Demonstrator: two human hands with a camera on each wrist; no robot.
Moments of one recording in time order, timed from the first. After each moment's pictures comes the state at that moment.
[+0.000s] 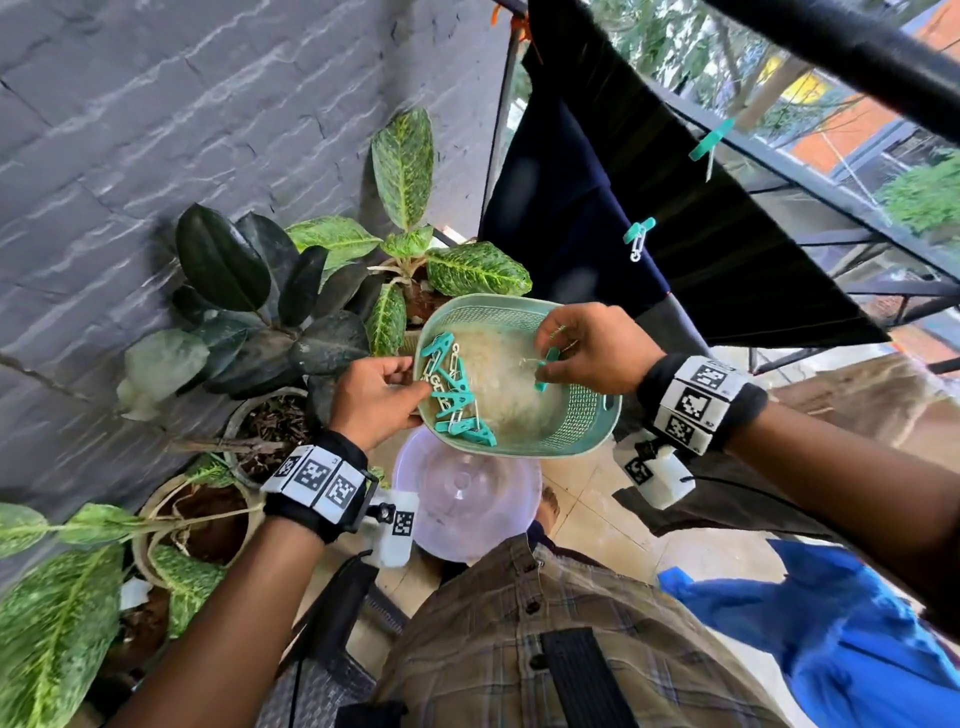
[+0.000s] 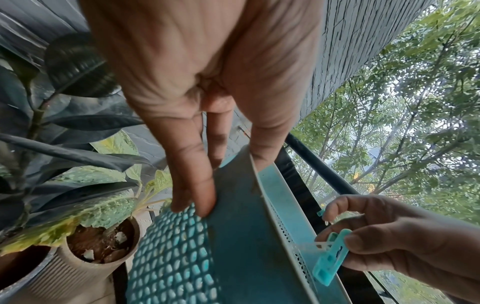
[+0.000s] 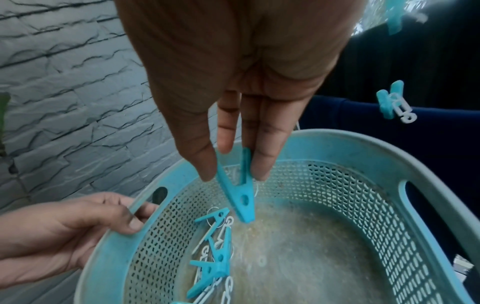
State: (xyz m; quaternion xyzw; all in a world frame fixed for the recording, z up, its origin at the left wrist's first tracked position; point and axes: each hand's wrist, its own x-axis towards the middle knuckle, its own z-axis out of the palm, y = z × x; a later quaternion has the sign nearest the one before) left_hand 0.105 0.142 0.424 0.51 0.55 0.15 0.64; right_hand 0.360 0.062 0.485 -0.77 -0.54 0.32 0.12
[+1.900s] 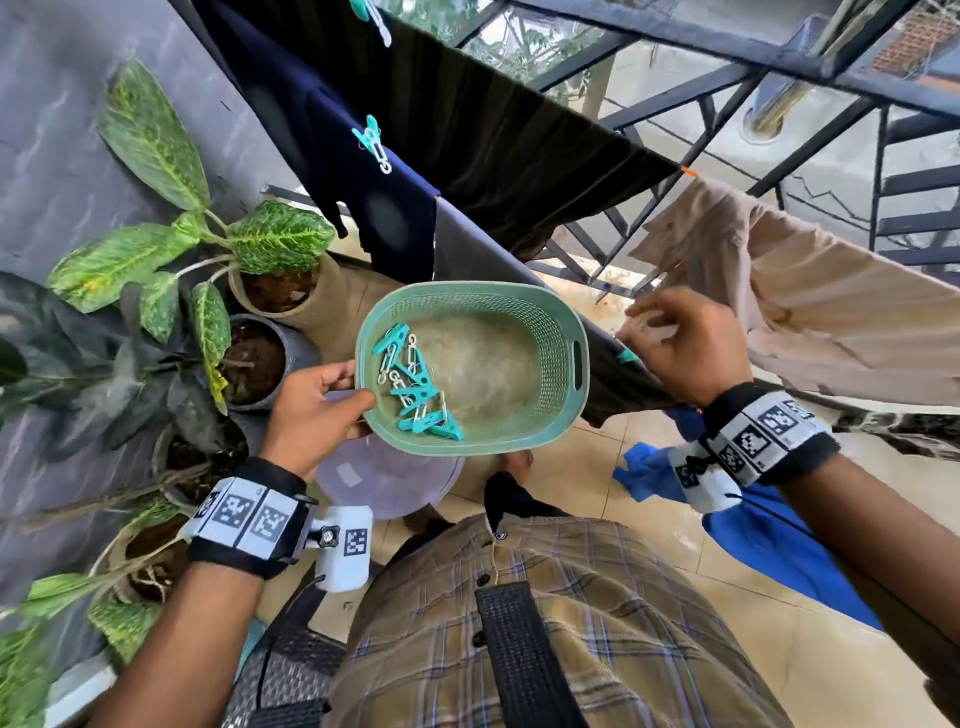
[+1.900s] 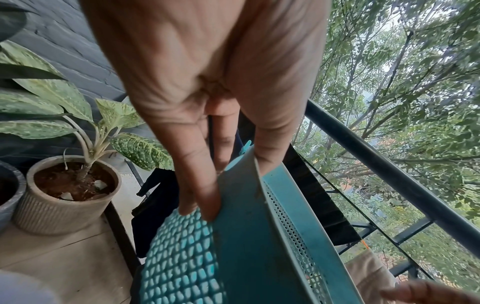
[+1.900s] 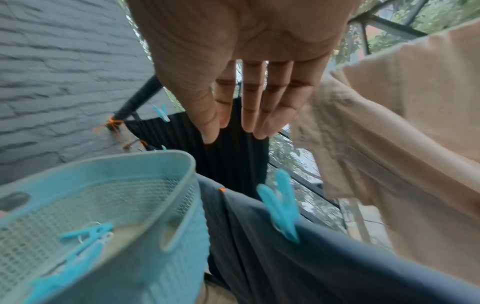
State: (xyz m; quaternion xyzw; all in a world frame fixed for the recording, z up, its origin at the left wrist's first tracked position) left_hand 0.284 0.009 0.438 0.57 0.52 0.03 0.64; right_hand 0.576 -0.228 0.415 -0.90 -0.34 0.16 0.23
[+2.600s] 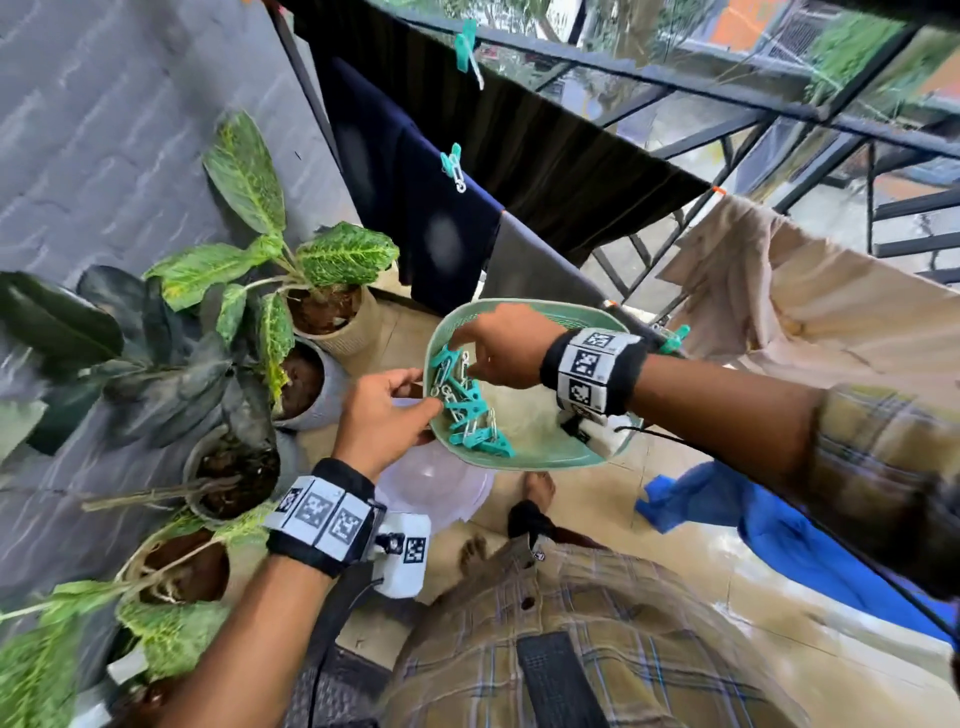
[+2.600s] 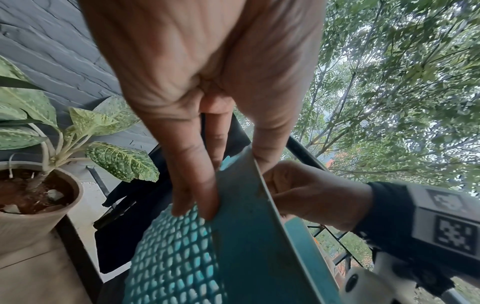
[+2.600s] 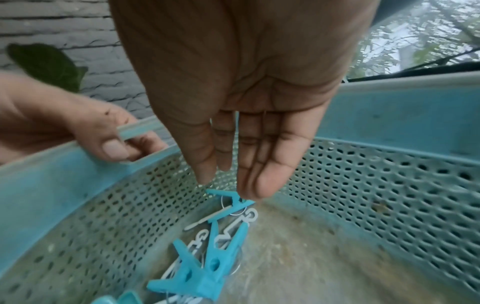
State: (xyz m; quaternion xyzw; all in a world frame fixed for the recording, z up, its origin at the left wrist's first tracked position) left_hand 0.215 -0.011 0.452 0.61 0.46 0.07 0.64; right_hand 0.405 -0.065 0.458 -0.75 -0.61 0.26 0.00
